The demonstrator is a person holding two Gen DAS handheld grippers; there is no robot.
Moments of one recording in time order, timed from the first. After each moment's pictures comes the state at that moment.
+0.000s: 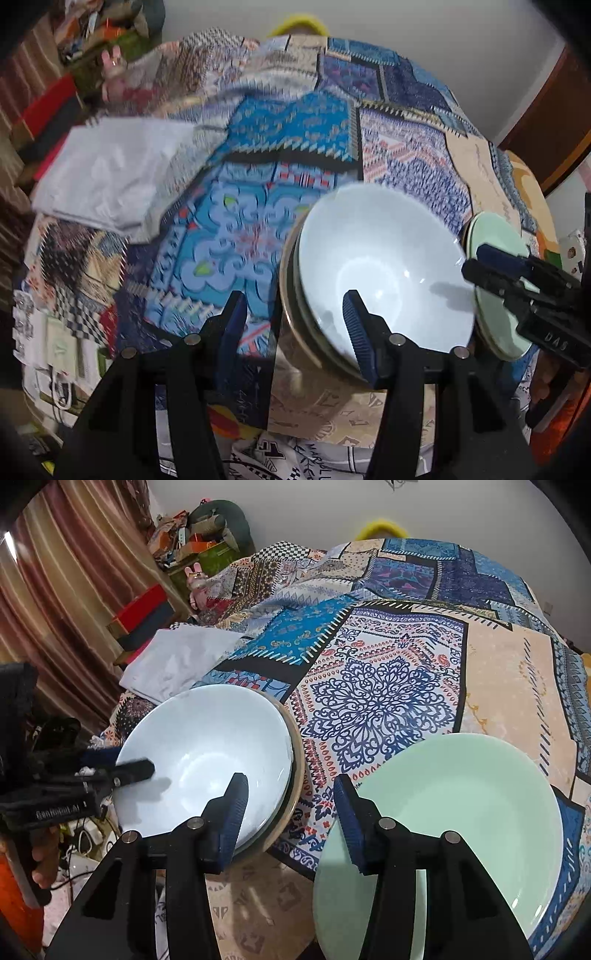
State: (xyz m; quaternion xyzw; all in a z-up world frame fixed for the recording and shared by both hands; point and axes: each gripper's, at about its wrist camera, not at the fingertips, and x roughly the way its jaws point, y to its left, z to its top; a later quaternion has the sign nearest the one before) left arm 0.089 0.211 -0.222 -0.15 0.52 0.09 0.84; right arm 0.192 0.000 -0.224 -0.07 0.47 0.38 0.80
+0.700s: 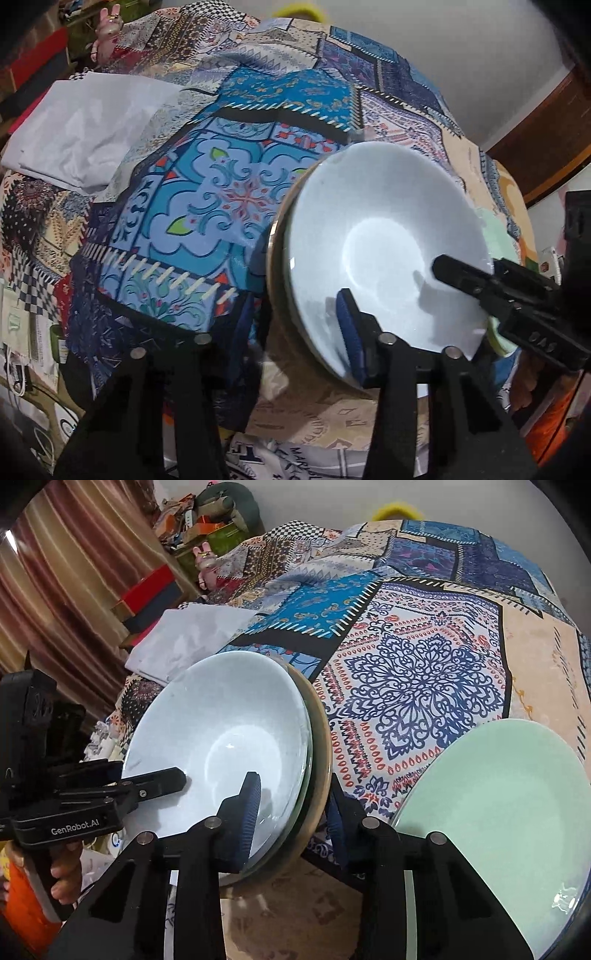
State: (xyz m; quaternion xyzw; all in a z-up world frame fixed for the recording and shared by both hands) left arm 0.079 0.225 -0.259 -0.23 0.51 0.05 0.83; right arm 0.184 0.024 -0.246 -0.07 0.50 0.39 0.77
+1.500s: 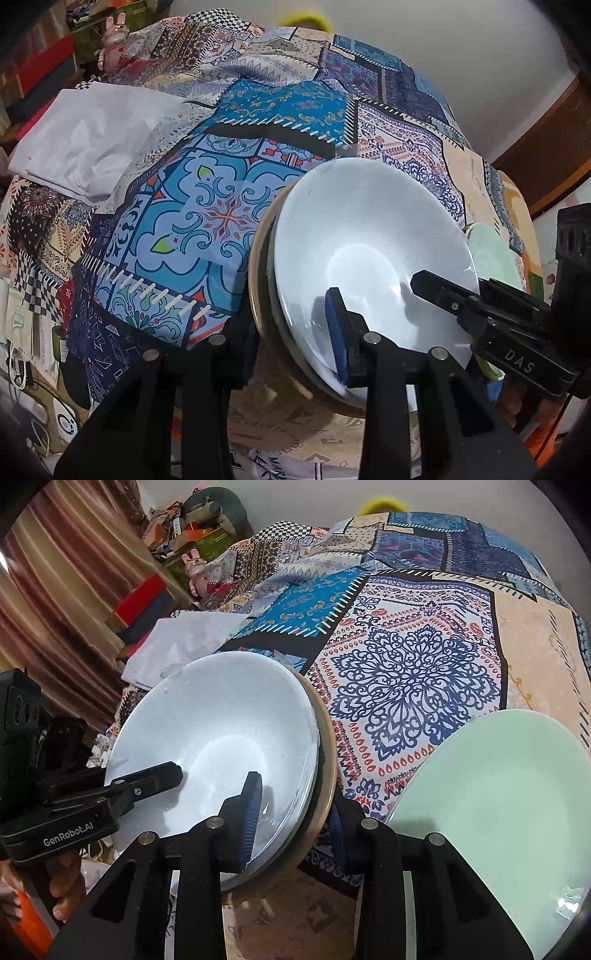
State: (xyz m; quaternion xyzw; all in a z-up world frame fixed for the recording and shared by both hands) left arm 0.093 0.210 -0.245 -0.22 0.50 0.08 0.83; right arm 0.191 0.019 -0.249 -0.05 0.51 0.38 0.77
